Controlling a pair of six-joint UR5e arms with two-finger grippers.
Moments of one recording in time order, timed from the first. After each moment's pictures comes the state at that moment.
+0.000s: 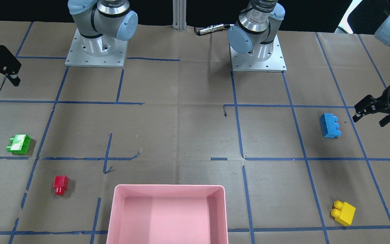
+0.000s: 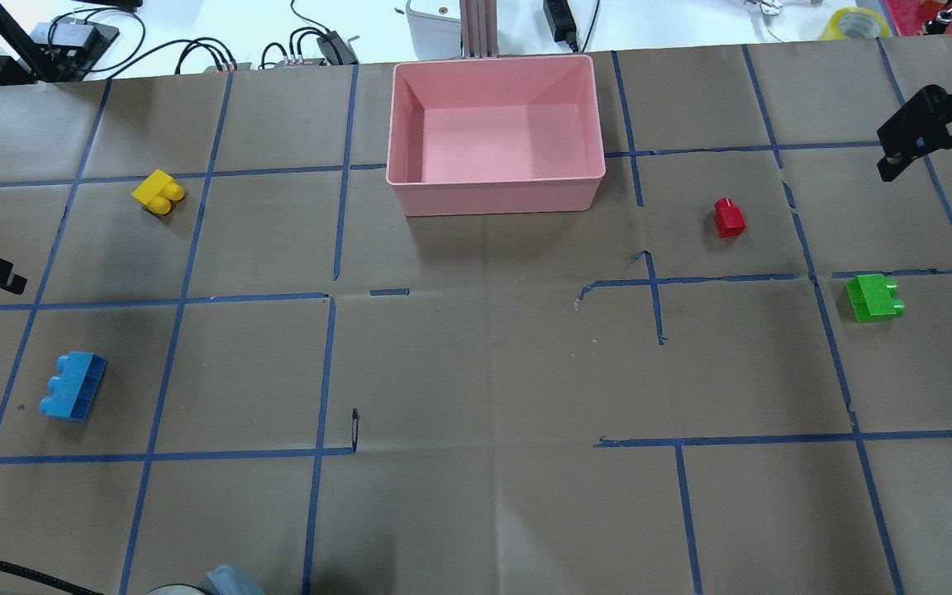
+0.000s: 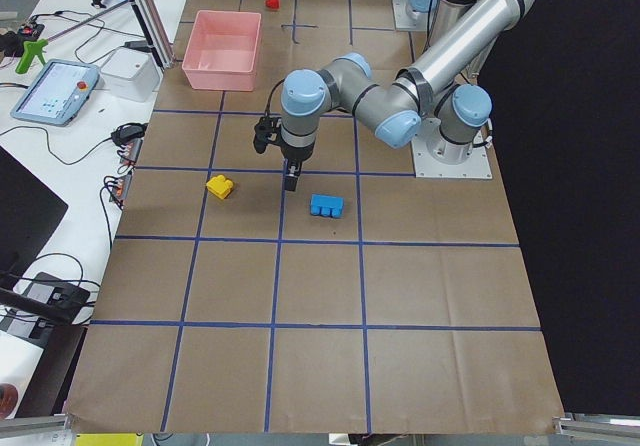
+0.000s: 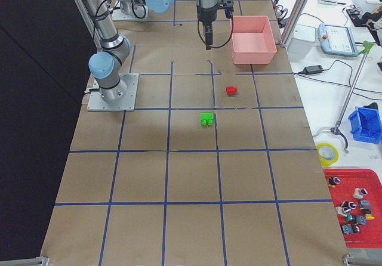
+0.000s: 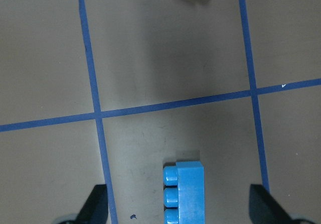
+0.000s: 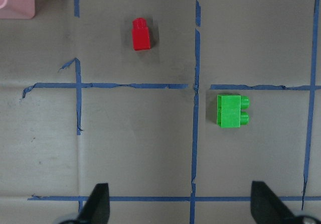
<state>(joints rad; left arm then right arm) -0.82 -1.72 -1.87 -1.10 1.46 0.89 1.17 -1.63 1.65 -1.63 -1.56 -0.40</state>
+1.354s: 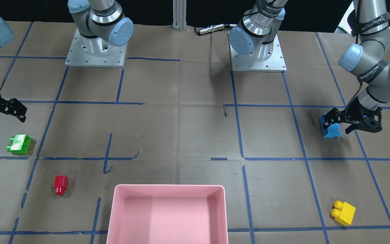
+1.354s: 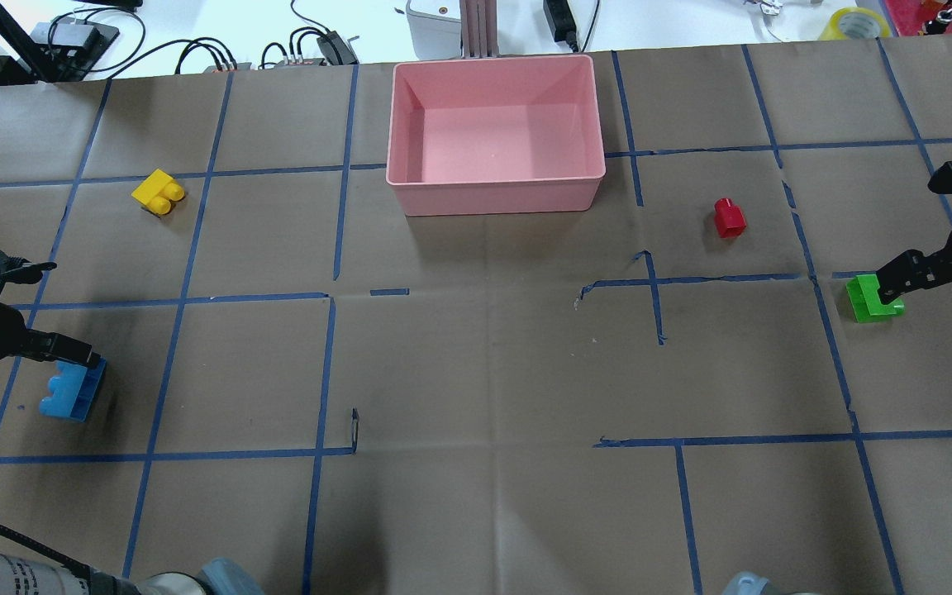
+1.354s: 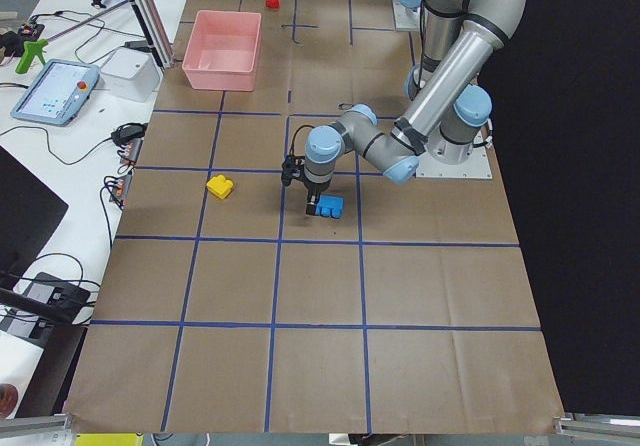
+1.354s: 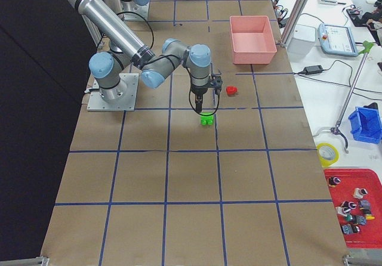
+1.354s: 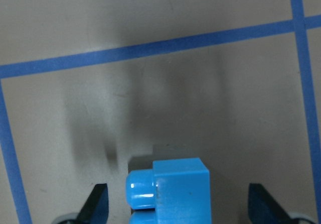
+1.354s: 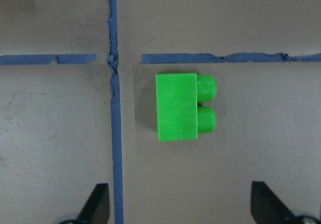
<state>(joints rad) -0.77 -1.83 -2.10 -0.80 1.47 0.97 0.96 -1.44 2.04 -2.20 -1.58 -0.61</state>
